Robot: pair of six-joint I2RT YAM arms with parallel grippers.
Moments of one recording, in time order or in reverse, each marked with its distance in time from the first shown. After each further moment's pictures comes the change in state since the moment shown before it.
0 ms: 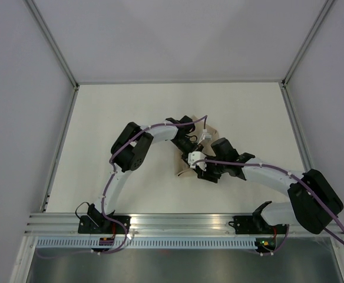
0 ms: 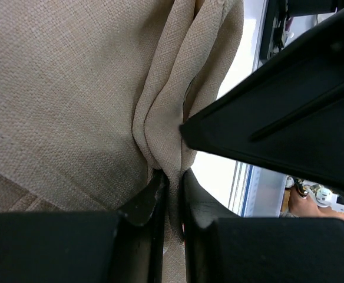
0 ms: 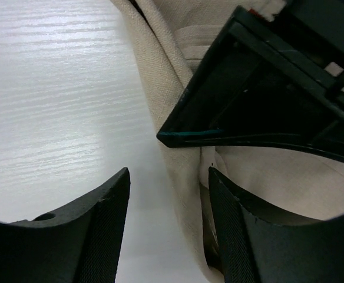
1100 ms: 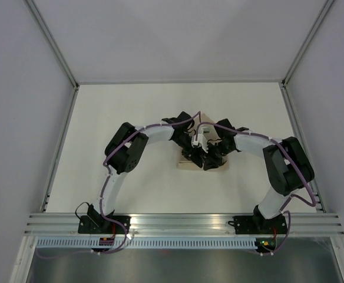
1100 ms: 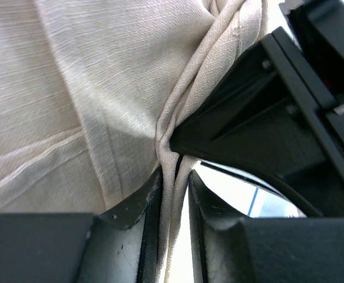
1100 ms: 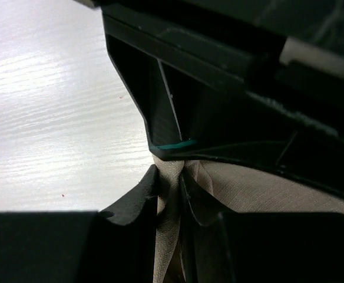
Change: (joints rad) left arm 0.015 -0.086 -0.085 0.242 -0.134 -0.302; right arm -0.222 0.398 0.324 -0.291 -0.290 -0.083
